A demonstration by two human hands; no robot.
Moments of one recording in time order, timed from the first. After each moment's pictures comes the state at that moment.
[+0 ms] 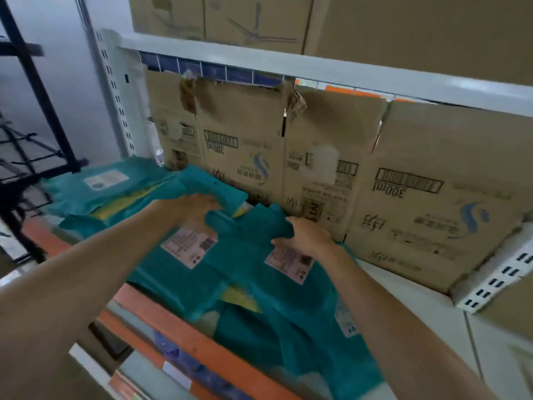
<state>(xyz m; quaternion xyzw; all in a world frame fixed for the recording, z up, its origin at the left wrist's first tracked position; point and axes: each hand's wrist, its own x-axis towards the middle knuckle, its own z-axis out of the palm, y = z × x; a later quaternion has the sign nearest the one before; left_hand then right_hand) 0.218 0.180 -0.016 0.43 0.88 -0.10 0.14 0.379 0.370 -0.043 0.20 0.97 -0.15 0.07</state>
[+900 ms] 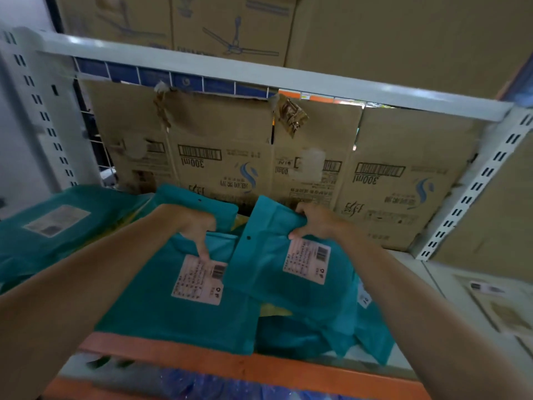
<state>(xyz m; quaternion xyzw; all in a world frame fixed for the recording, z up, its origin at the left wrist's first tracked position) 0.159 0.192 -0.016 0.55 0.78 -0.11 0.28 0.383 0.347 -0.002 0.33 0.93 -0.18 0.02</state>
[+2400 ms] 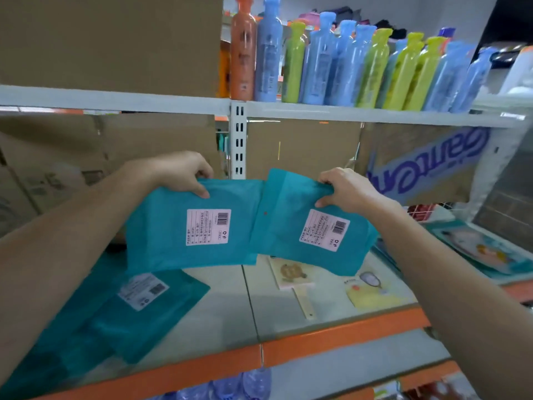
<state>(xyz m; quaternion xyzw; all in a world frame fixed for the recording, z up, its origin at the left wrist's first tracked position) 0.528 0.385 0.123 0.74 0.67 0.04 0.02 0.827 0.459 0.100 0.47 0.87 0.02 -0.14</state>
